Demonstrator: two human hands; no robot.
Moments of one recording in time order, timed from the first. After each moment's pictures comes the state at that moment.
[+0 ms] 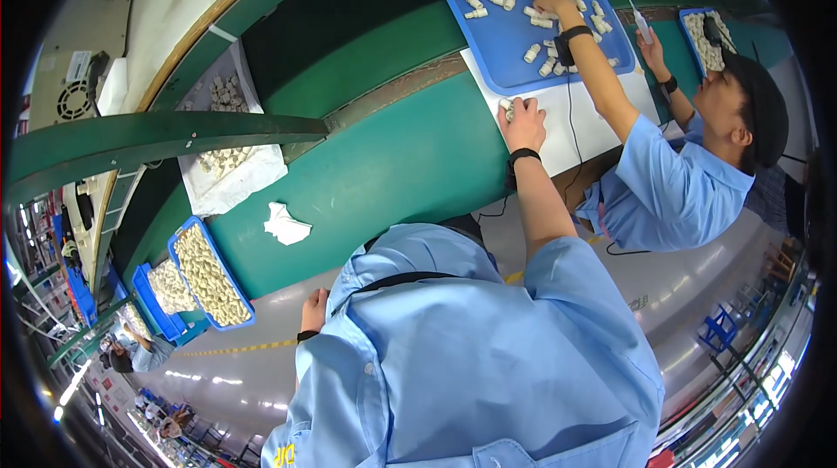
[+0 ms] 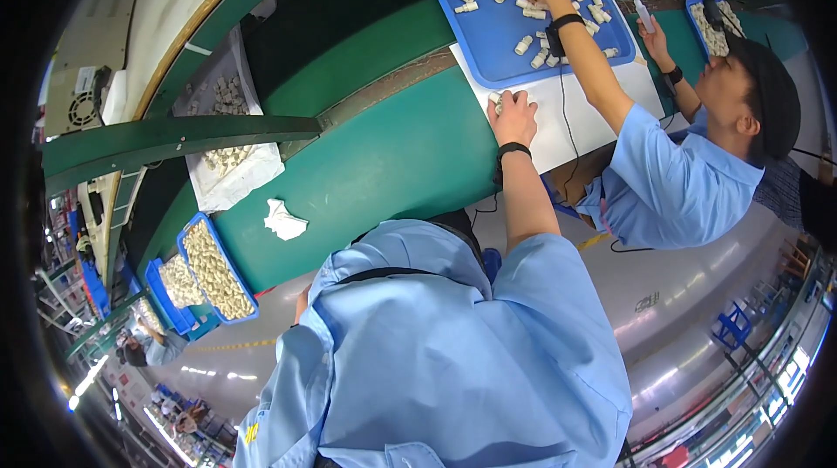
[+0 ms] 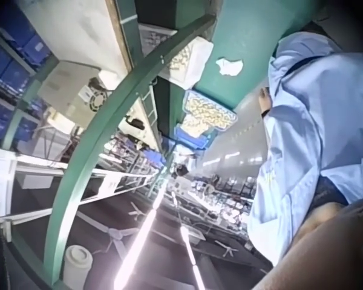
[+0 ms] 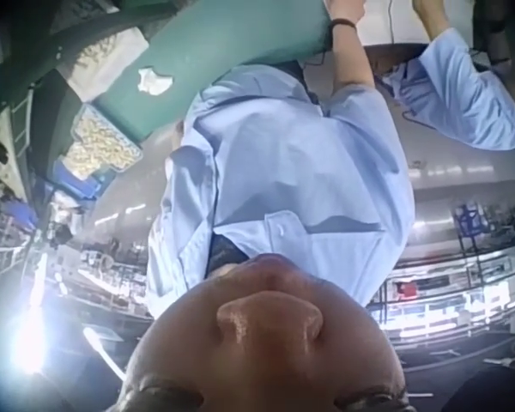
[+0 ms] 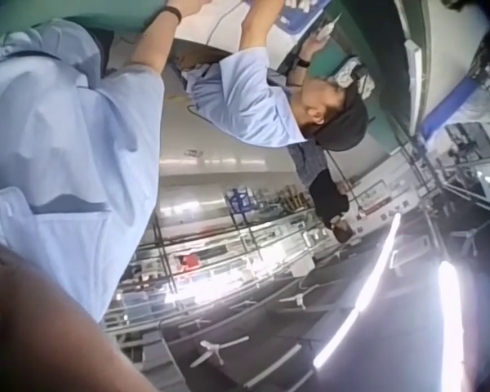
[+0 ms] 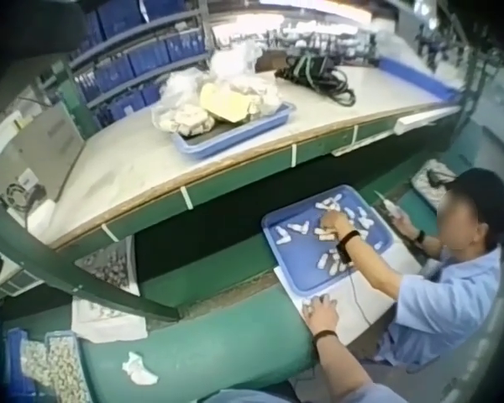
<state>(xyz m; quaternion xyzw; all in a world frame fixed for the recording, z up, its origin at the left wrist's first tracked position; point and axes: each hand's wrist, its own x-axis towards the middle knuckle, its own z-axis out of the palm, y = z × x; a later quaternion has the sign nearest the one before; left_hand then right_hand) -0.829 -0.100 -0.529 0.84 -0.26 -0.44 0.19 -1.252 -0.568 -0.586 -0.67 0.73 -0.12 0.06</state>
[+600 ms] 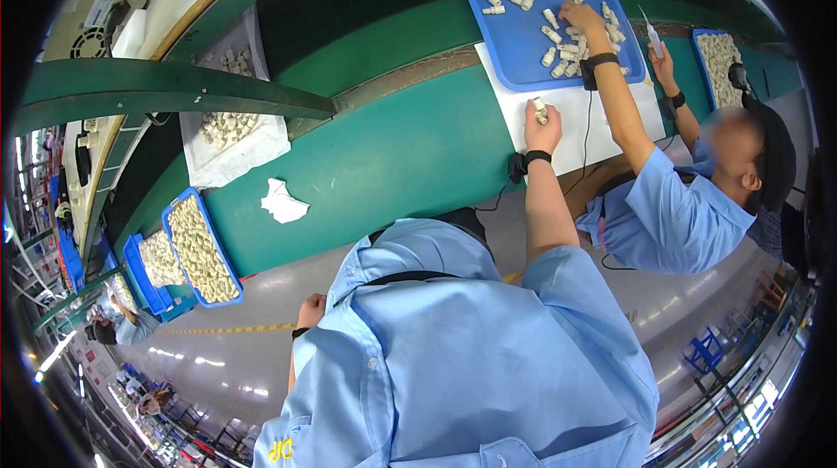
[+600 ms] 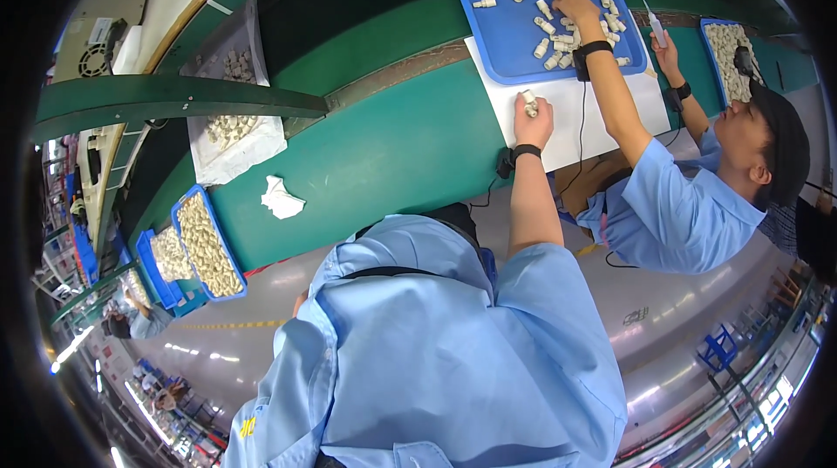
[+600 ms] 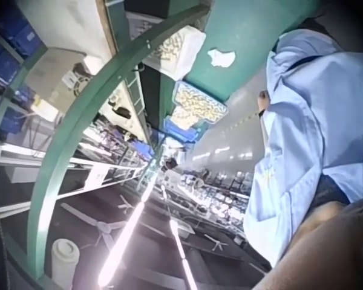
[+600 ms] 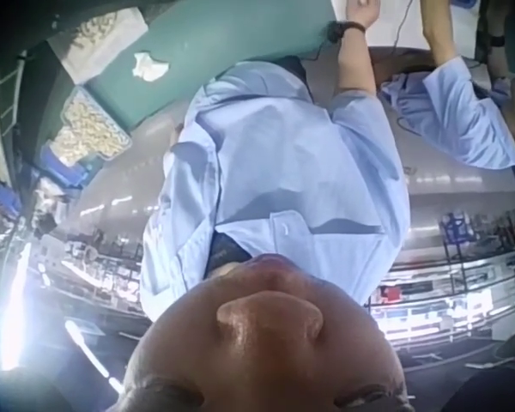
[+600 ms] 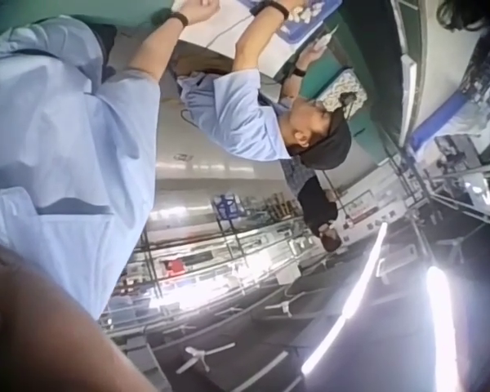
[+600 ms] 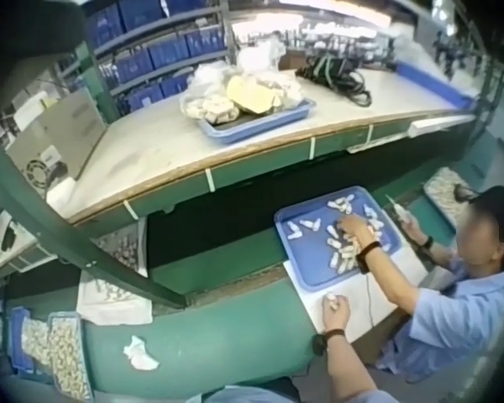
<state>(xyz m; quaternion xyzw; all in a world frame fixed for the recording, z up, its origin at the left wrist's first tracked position) -0.858 -0.063 -0.506 0.86 -0.32 -0.39 0.10 -1.275 -0.568 -0.605 -0.53 0.74 -0.36 0.19</state>
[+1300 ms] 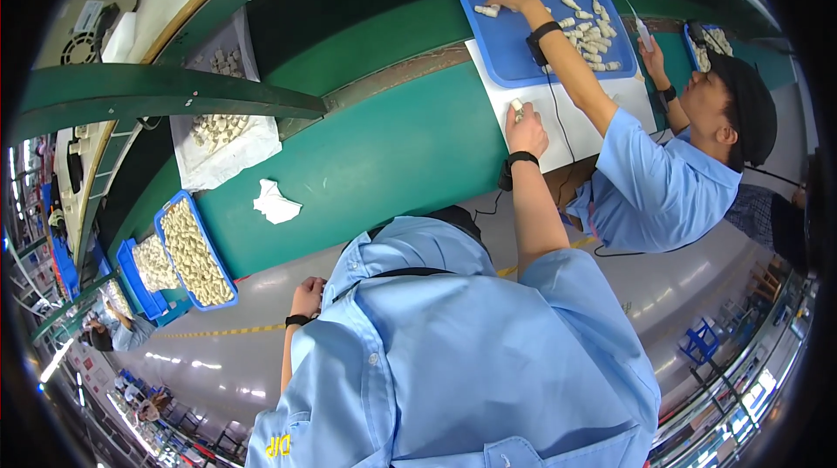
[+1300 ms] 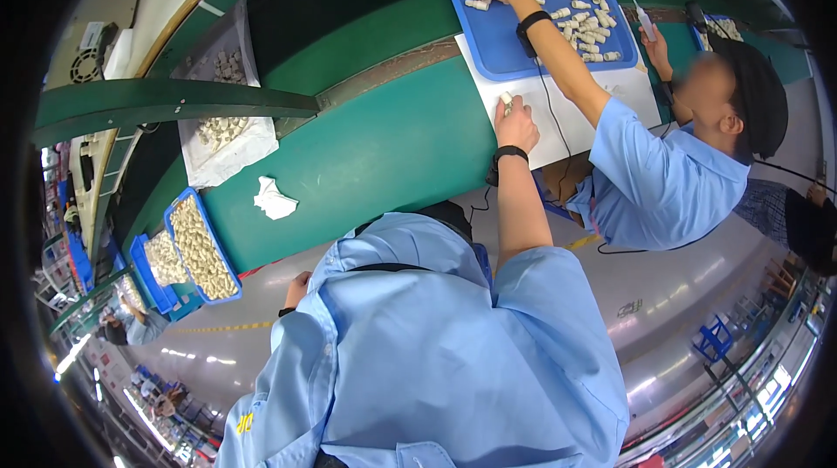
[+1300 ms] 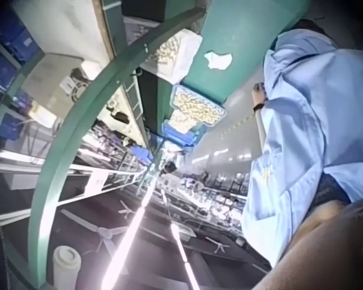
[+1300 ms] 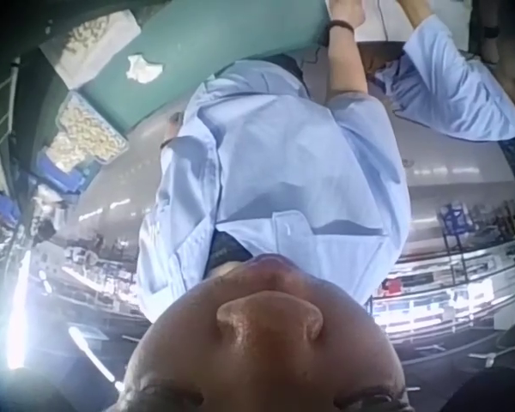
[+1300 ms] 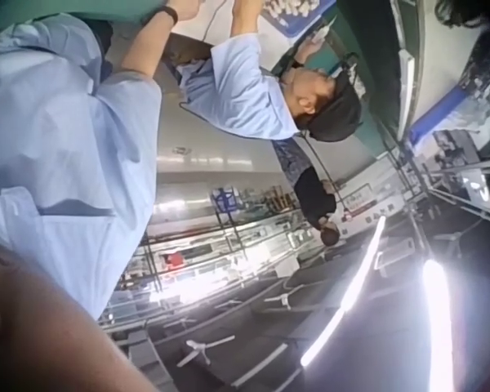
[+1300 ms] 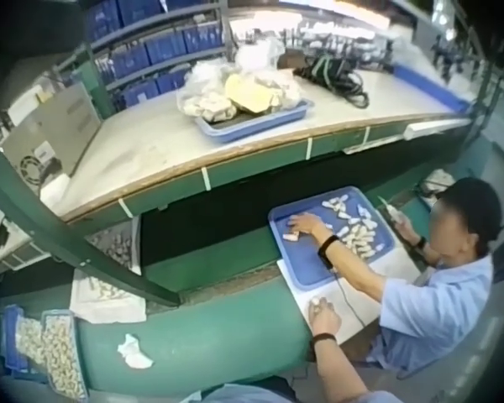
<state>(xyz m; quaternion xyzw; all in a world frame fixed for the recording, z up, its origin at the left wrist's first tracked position) -0.868 -0.130 -0.481 0.84 -0.23 -0.48 0.10 -1.256 -0.548 -0.576 -0.59 0.79 -0.09 0.11</state>
